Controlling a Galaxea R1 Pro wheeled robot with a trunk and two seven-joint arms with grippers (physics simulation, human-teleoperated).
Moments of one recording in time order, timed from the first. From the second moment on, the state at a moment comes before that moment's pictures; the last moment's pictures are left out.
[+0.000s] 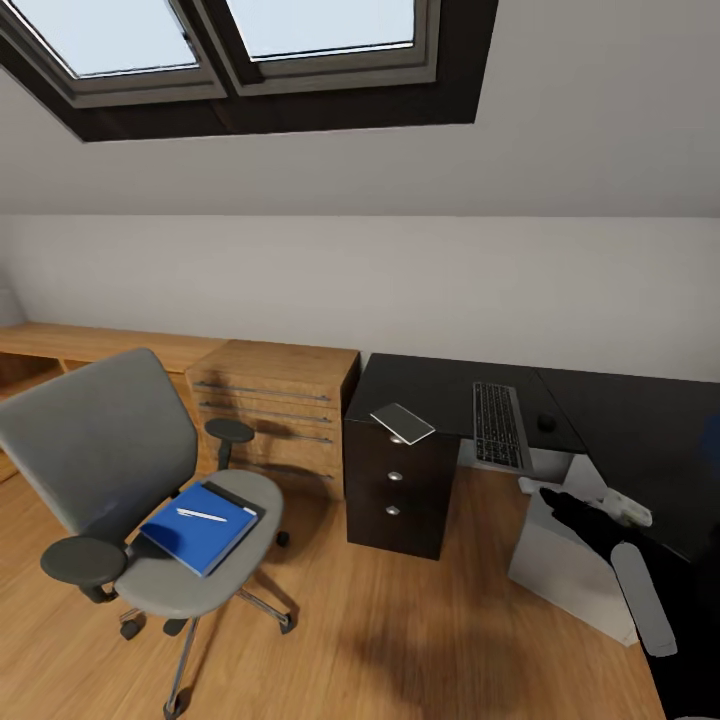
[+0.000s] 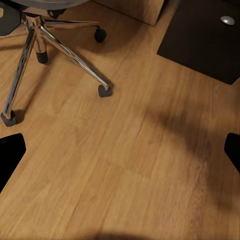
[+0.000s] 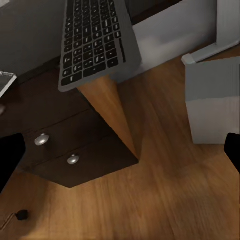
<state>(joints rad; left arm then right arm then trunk) 0.28 -0.05 -0.02 -1.00 0.21 -0.33 -0.02 -0.39 -0.18 -0.27 -1.34 -0.56 0.59 -0.18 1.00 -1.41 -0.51</state>
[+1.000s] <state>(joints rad) 0.28 -0.05 -0.02 -0.94 0.20 -0.33 -0.02 0.01 0.10 -0.27 -1.03 -0.13 -0.20 -0.18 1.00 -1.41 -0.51</state>
